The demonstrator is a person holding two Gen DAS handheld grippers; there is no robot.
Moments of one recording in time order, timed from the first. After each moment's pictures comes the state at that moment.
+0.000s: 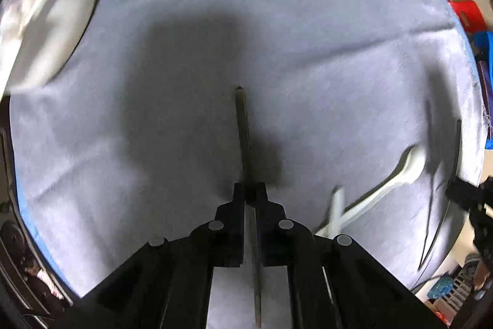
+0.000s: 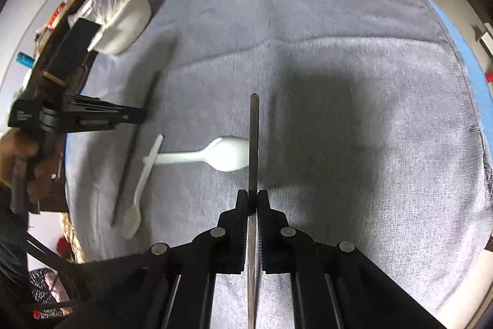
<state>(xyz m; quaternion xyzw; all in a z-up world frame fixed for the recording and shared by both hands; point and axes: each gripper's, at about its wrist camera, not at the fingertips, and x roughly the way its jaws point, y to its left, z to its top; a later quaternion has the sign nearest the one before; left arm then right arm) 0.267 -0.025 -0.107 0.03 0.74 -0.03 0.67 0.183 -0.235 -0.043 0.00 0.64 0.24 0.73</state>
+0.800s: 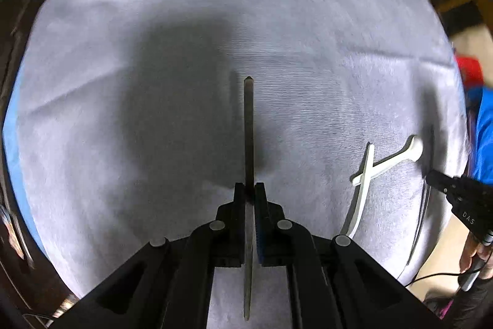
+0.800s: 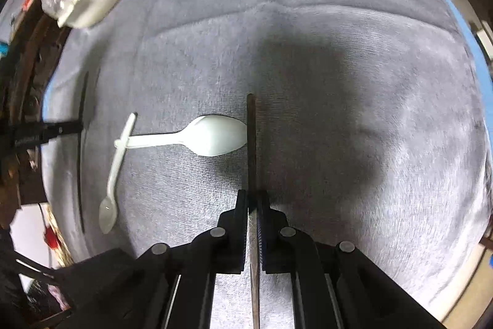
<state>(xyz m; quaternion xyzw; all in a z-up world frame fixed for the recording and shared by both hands) 0.181 0.059 -0.092 -0.11 0.70 0.00 0.70 0.180 -0.221 -0.064 -0.01 0.67 0.20 0.71</state>
